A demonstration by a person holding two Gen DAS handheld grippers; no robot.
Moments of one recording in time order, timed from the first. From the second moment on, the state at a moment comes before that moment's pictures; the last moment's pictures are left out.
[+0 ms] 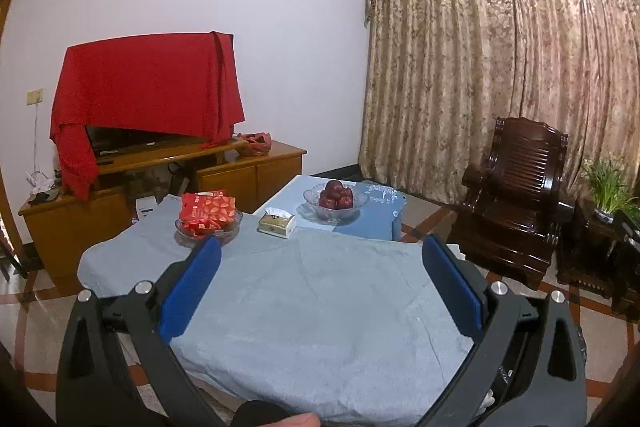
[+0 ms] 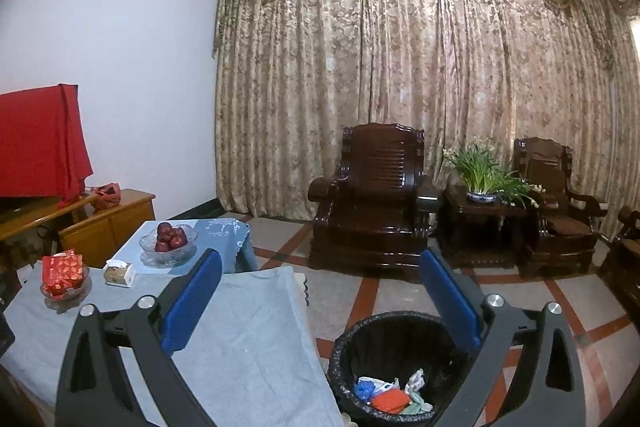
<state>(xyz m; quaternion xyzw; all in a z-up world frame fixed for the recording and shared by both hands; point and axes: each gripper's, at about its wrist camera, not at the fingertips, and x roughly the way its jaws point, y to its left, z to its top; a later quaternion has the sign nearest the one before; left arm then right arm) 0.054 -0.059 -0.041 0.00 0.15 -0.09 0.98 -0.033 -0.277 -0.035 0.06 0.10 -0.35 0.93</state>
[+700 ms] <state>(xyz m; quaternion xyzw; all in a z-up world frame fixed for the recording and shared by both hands) 0.039 -0.059 -0.035 -0.01 0.12 -0.09 0.99 -0.041 -0.276 -0.026 0.05 0.08 -0.35 0.93</state>
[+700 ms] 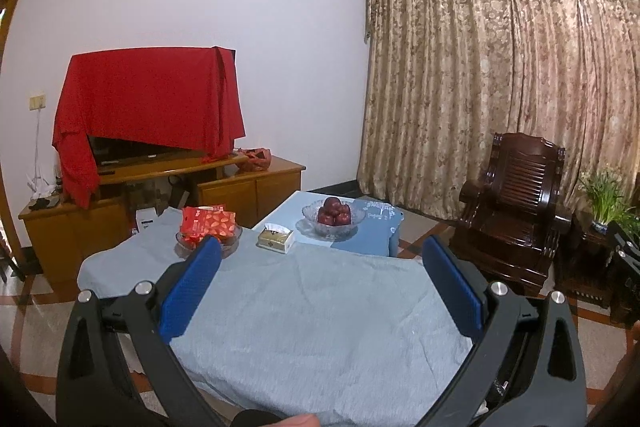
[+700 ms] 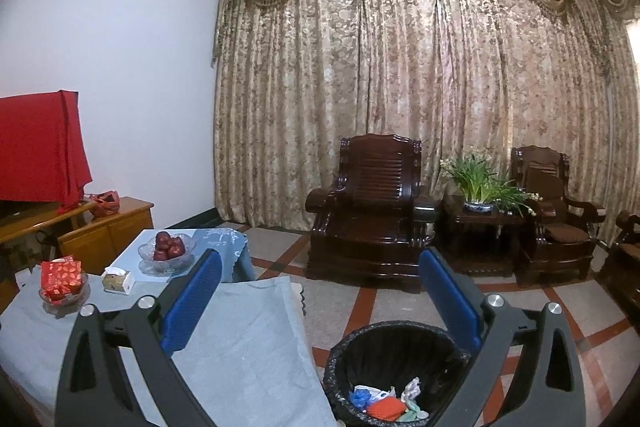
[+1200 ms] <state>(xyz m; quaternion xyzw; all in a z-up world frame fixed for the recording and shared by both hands) 0.033 -0.067 -0.033 -0.01 0.12 -0.10 0.99 -0.041 -0.281 -0.026 0.05 0.08 -0.37 0.93</state>
